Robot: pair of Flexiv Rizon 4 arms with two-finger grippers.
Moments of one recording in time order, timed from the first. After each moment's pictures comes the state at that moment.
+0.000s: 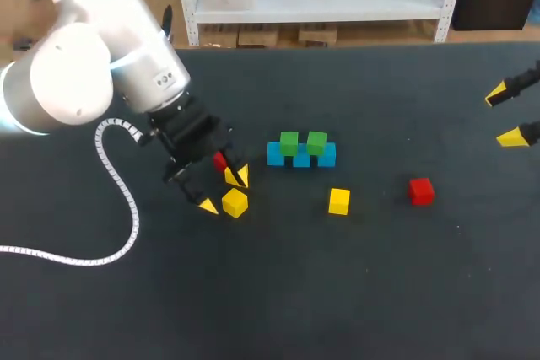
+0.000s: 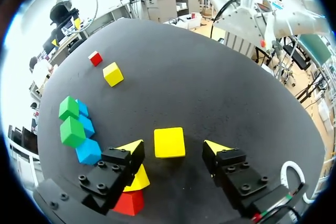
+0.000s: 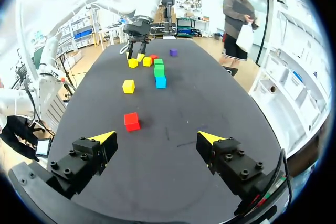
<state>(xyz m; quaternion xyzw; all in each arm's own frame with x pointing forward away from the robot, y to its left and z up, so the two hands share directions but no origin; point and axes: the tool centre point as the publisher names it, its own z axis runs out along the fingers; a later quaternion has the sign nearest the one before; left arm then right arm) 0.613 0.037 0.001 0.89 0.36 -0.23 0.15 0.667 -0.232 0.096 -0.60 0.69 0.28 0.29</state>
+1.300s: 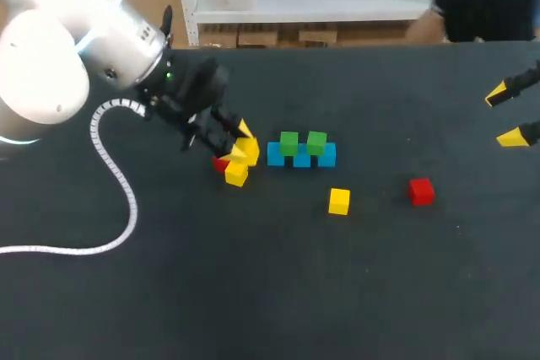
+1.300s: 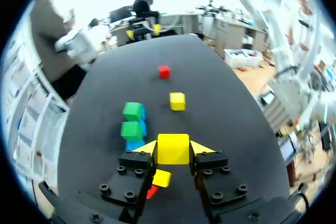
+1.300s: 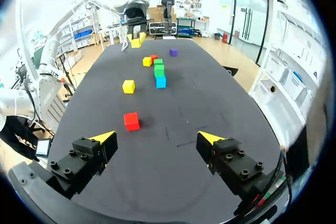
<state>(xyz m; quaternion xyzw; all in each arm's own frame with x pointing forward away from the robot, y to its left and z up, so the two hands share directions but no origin) 0.638 0.001 0.098 0.72 0.61 -0.24 0.25 0.667 -0.233 0.096 -0.60 0.69 0.28 0.29</state>
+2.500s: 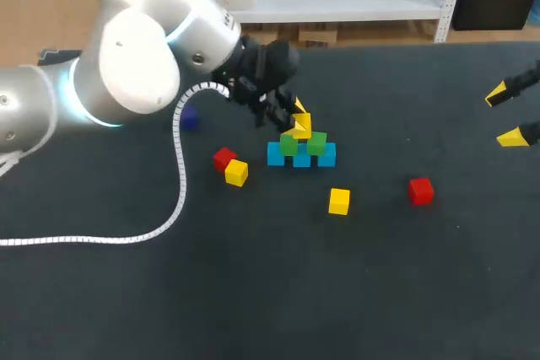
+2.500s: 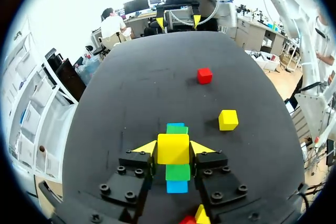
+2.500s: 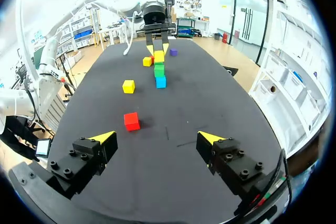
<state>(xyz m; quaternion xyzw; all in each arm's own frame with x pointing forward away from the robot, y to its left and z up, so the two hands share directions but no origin) 0.711 -0.082 0.064 0.70 0.64 -0.21 0.24 0.667 -0.232 0.096 -0.60 0.69 0.28 0.29</state>
